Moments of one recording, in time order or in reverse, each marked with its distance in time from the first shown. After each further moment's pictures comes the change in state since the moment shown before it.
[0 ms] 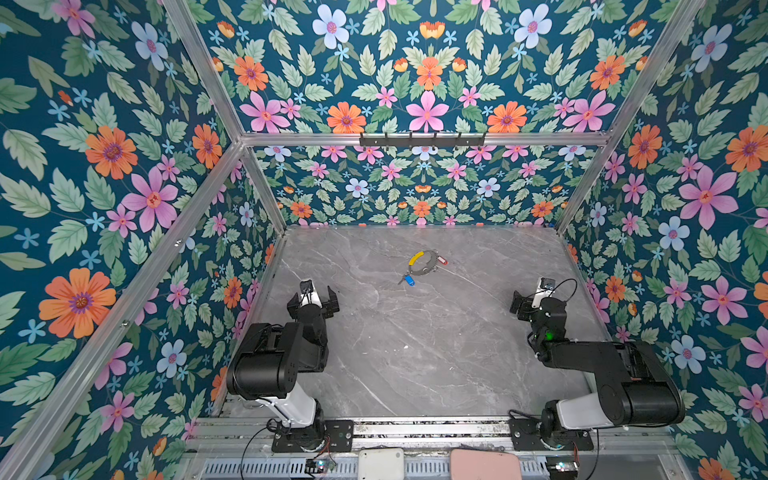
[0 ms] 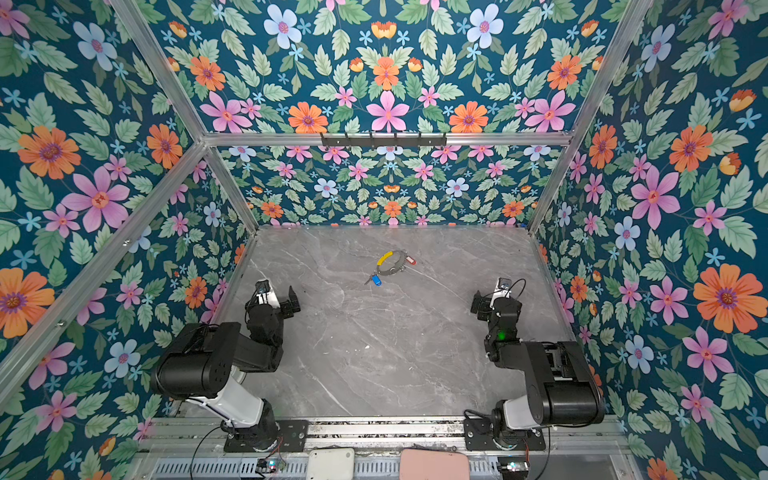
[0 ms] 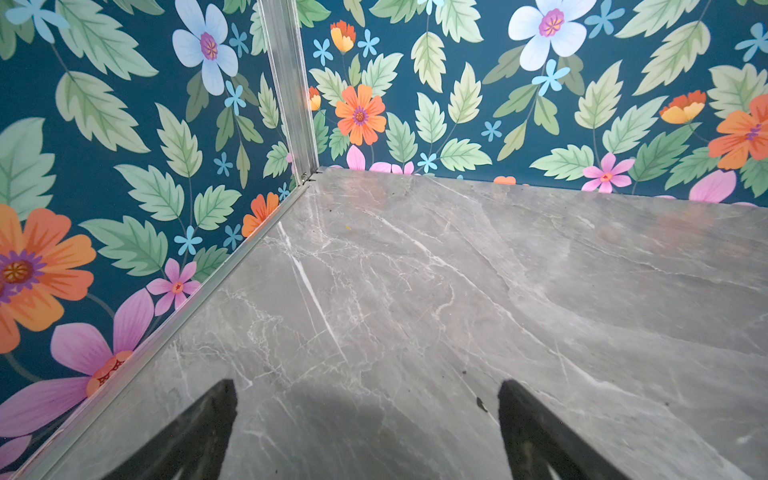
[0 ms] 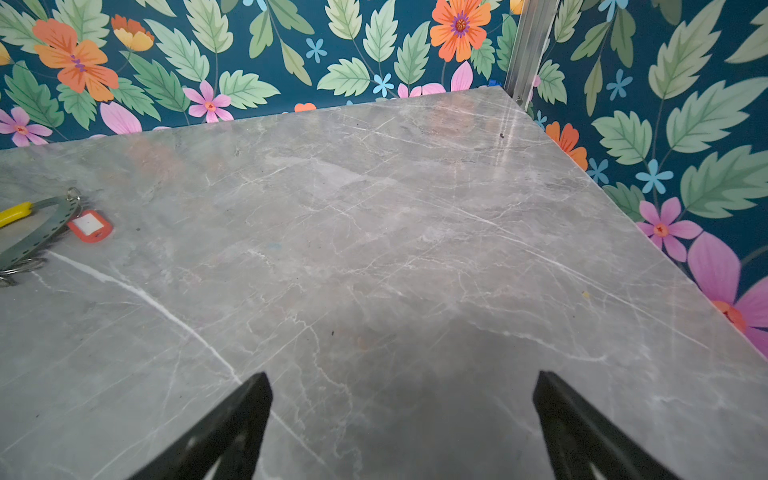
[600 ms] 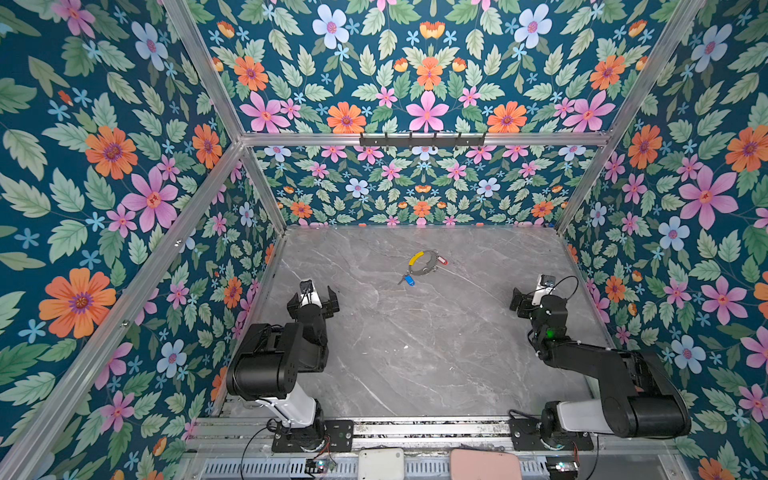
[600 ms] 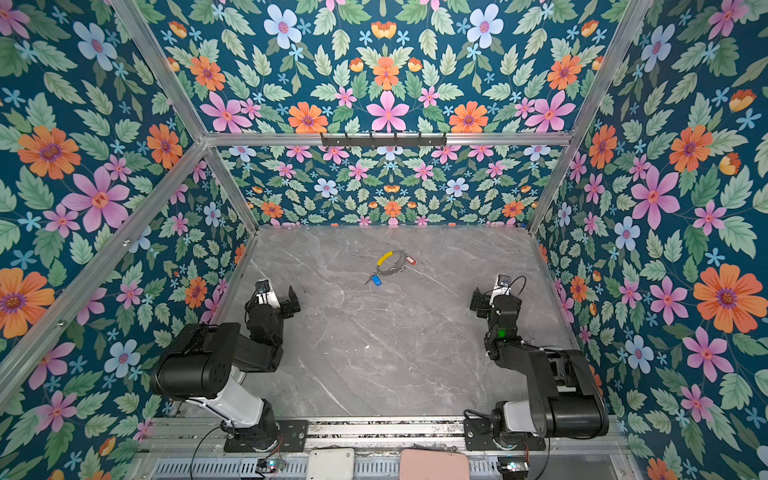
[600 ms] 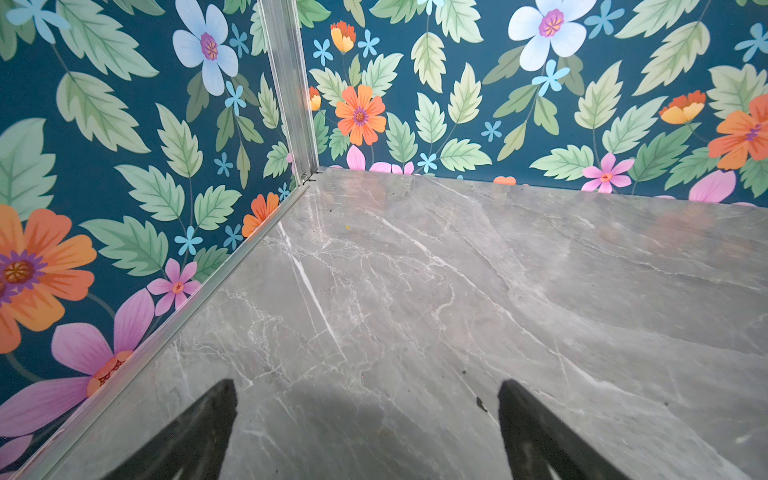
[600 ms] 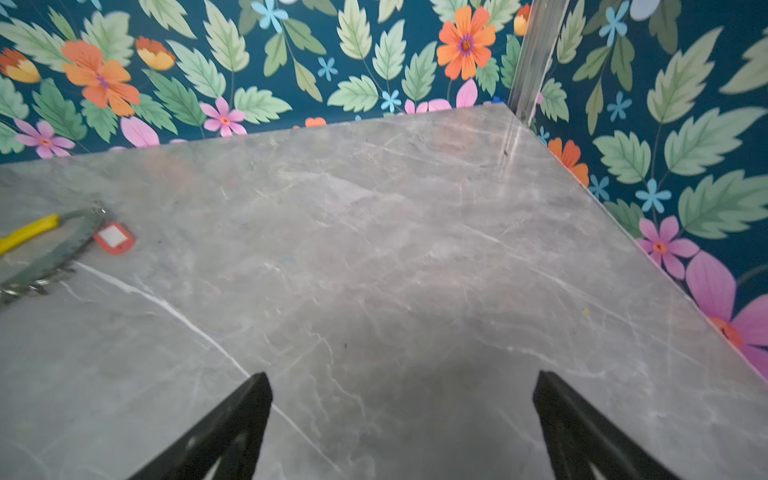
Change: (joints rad) left arm -0.002 -0.015 0.000 -0.008 0.000 0.000; right arm 0.027 -0.092 0.063 -0.115 0.004 -0.008
